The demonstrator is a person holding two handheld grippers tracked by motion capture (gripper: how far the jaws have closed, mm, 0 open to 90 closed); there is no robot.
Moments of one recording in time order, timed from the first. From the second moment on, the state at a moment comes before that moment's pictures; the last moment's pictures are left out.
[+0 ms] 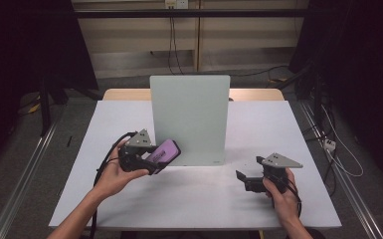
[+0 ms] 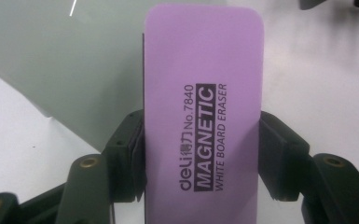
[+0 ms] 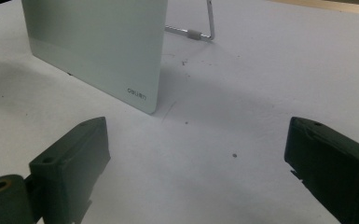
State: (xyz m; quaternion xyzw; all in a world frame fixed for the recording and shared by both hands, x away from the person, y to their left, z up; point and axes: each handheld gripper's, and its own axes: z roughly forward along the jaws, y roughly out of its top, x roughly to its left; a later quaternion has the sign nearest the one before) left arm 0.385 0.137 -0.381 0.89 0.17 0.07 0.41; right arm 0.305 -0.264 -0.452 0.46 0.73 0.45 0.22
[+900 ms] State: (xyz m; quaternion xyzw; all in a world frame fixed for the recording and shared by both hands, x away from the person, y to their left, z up) left arm 0.374 0.115 -0.389 0.92 0.15 0.03 0.36; right arm 0.303 -0.264 -0.453 0.45 0.73 0.46 0.21
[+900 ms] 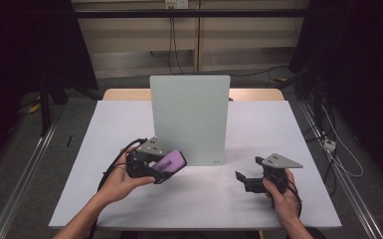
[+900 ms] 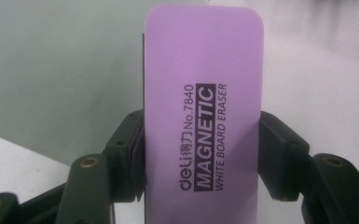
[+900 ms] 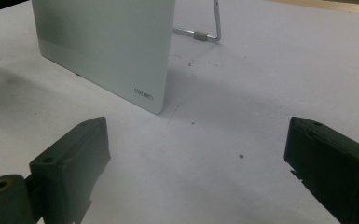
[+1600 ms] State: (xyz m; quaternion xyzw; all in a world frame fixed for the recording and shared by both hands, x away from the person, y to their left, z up) left arm 0.362 0.091 -0.399 0.94 0.11 0.01 0.33; right arm 0.304 -0.261 -0.452 0.45 0.74 0.45 0.21
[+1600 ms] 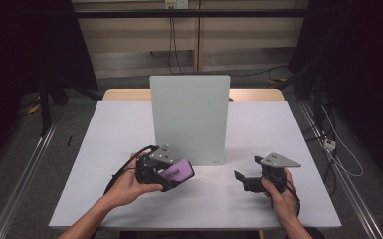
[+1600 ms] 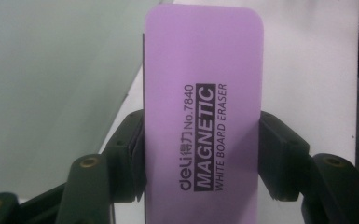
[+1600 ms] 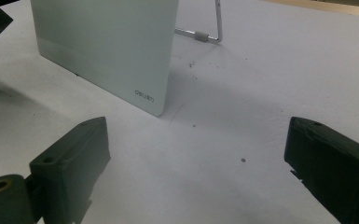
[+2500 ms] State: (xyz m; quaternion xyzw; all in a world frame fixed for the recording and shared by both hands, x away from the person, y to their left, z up) left arm 0.358 0.036 -0.421 0.96 0.09 -0.04 0.28; right arm 0.305 -0.260 -0.452 0.45 0.74 0.45 0.22
